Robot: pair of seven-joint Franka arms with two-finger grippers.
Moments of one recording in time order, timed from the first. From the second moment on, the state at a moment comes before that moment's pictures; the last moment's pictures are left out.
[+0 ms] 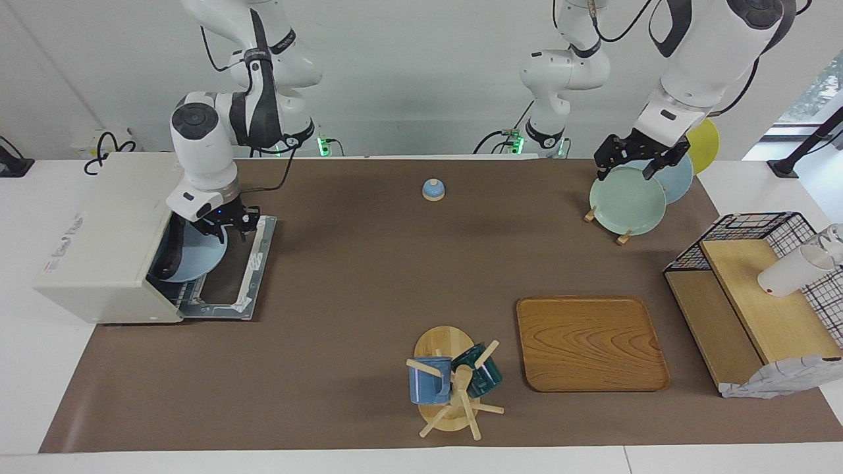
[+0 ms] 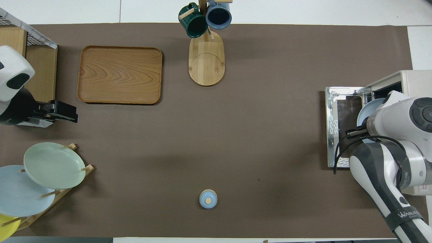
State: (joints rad) left arm -0.09 -0.06 -0.06 -1.68 -0.04 1.54 -0.09; right arm 0.06 -0.06 -0.04 -2.19 -0.20 2.12 -0.11
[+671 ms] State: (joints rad) left arm -0.09 -0.06 -0.06 -1.68 -0.04 1.54 -0.09; right arm 0.26 0.03 -0.03 -2.09 -0.11 2.19 0.16
